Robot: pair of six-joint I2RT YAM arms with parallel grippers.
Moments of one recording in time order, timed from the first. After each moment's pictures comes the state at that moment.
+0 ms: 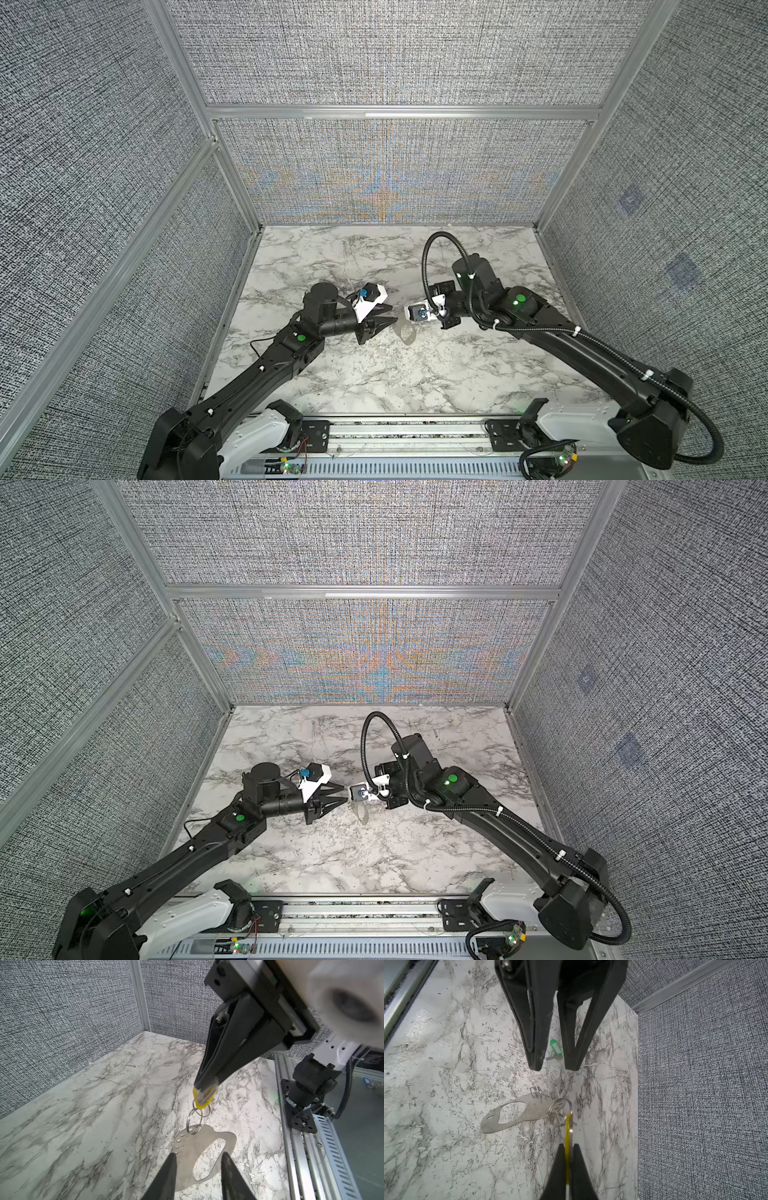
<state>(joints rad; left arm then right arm) -0.59 1.02 0.60 0.09 0.71 0.15 0.75 1.25 1.16 -0.60 -0.27 -1.11</state>
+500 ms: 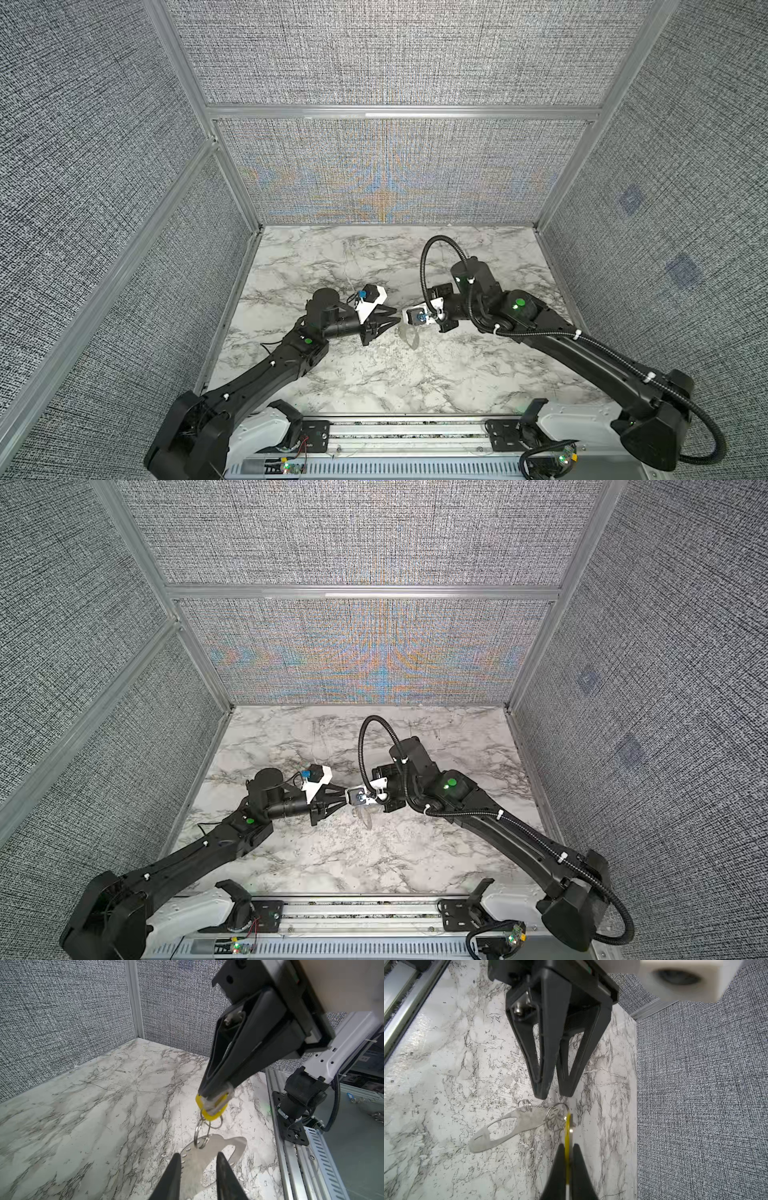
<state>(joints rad) -0.59 1.11 0.53 0.34 0.76 0.05 0.78 1.25 1.15 -0.57 -0.27 -1.10</state>
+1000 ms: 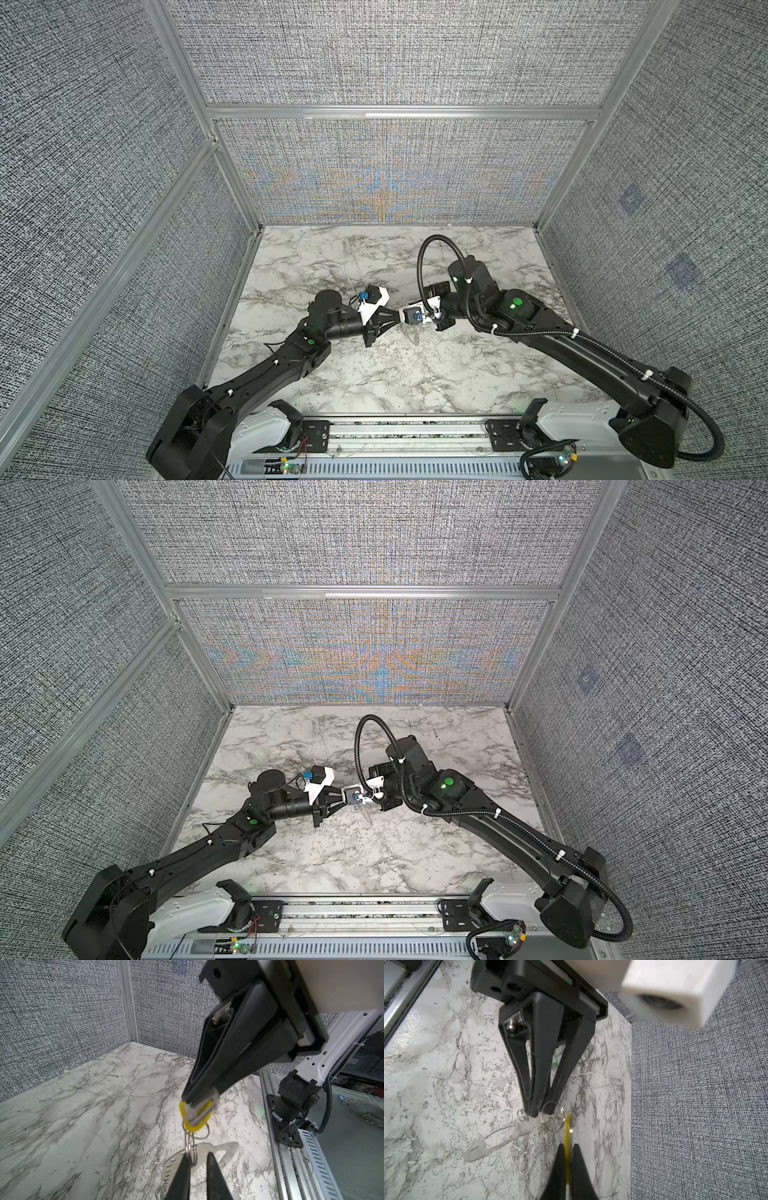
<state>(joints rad) -0.61 1.13 0.52 0.40 0.77 0.02 0.80 1.26 1.17 -0.56 -0.24 -1.10</state>
